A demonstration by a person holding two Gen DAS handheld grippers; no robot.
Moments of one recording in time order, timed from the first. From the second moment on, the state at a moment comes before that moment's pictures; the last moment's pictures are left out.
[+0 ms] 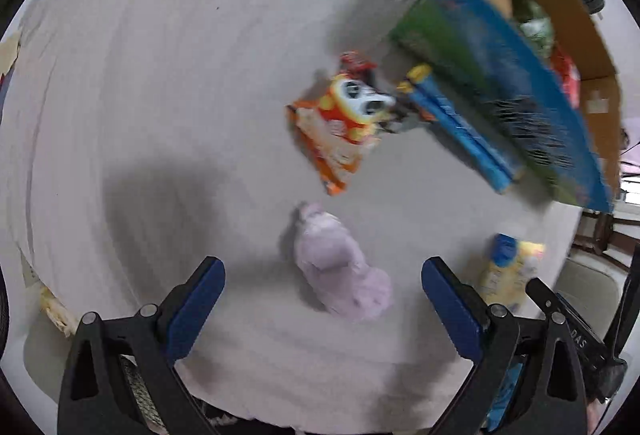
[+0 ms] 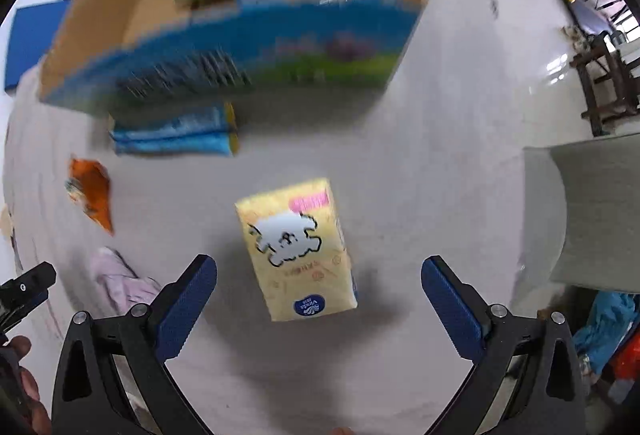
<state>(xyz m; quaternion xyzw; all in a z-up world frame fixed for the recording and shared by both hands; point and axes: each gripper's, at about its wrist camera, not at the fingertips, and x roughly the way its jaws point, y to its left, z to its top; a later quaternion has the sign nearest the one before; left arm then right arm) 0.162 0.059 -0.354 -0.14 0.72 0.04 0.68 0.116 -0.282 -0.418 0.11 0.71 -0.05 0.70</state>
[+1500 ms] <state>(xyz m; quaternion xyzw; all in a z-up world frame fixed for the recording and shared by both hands) 0.174 -0.072 -0.433 0.05 0.73 -0.05 0.68 0.069 -0.248 -0.488 0.12 0.77 -0.06 0.63</state>
